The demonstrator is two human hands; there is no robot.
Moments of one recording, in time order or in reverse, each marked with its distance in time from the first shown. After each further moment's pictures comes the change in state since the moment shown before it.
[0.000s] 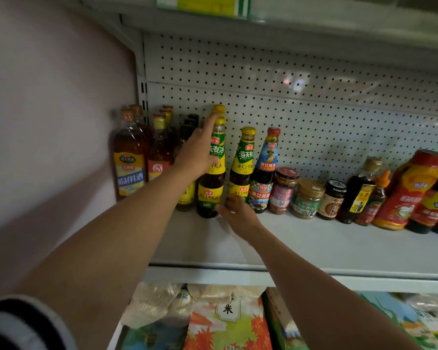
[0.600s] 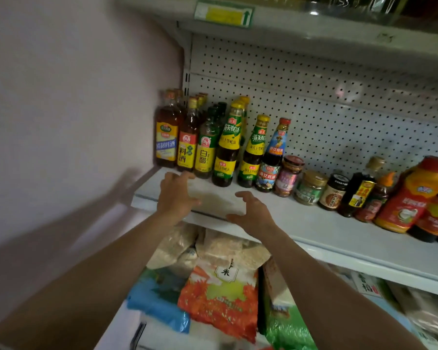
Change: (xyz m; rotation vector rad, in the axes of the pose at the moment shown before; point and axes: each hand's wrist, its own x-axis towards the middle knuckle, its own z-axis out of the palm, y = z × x) left_hand -0.213 -0.014 0.023 0.104 0.125 -0.450; right_hand -0.113 0.011 -0.044 -0.402 -0.184 -0.145
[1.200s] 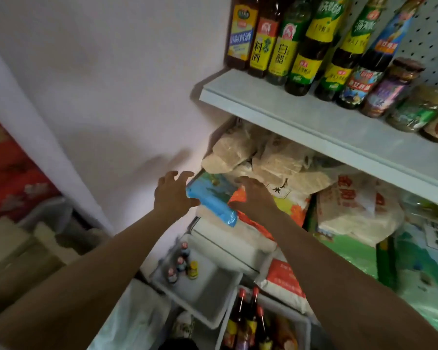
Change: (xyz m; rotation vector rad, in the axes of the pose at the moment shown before) left_hand -0.237 -0.136 0.015 0.281 -0.161 -0.416; right_hand -0.122 0.020 0.170 -0.097 -0.381 -0.177
